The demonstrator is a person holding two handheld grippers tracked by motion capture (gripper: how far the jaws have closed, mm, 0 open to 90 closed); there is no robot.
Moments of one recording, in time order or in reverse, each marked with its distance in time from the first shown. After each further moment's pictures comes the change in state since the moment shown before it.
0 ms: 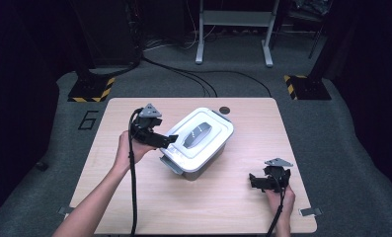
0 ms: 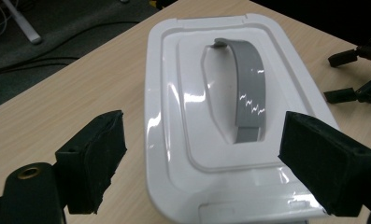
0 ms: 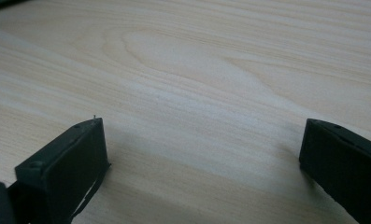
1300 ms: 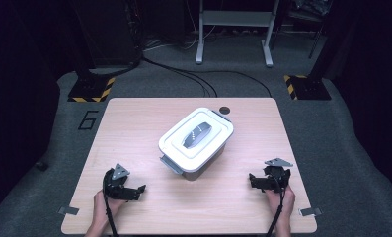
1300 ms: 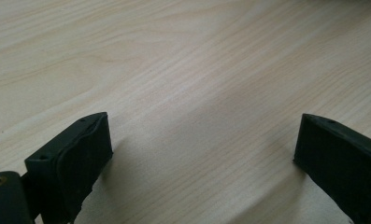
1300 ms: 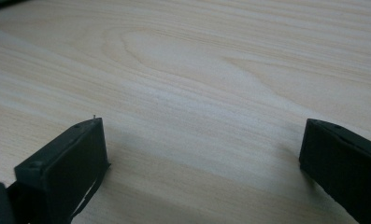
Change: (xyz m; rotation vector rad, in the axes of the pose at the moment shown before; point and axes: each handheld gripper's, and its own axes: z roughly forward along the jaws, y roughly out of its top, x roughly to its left) left arm 0.010 -0.226 0.018 0.103 0.172 -0.163; right arm 0.000 0.000 0.000 0.000 -0.001 0.001
